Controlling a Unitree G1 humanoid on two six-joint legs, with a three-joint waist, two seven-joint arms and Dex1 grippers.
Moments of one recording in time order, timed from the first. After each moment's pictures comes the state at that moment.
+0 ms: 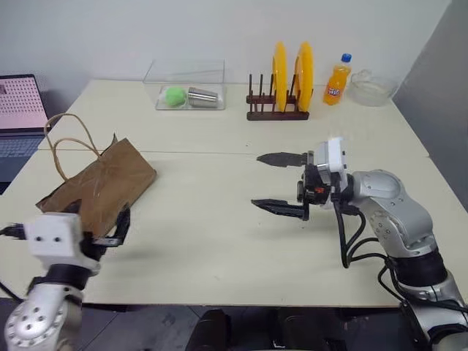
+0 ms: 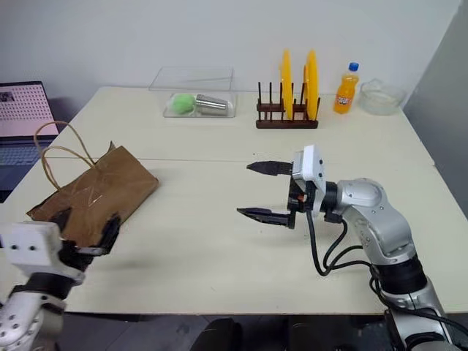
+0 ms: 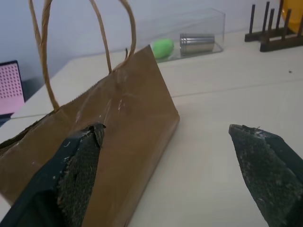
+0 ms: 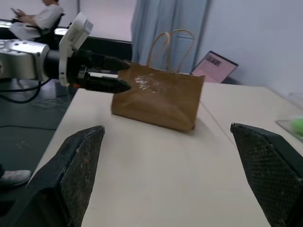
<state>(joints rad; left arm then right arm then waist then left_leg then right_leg) 0.38 0.39 0.63 -0.71 -0.45 0.43 -0.33 -0.56 -0.49 0.16 -0.25 0.53 0.38 1.06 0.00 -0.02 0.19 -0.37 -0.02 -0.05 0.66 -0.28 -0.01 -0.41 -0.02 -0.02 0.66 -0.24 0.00</state>
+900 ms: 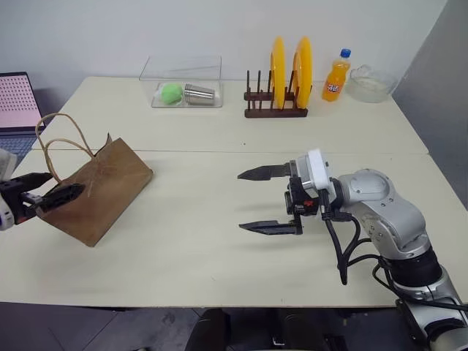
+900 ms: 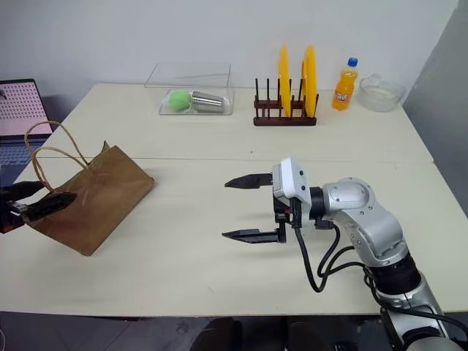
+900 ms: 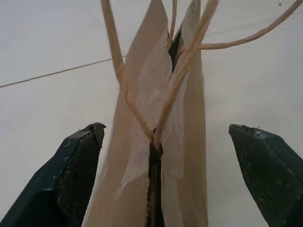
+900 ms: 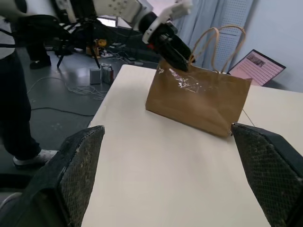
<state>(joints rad) -0.12 1.16 0.50 0.22 -0.56 0.62 -0.94 -0.58 -0.50 0.22 -0.37 0.52 0.42 1.11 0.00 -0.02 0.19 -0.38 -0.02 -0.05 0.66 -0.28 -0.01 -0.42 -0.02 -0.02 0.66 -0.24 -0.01</state>
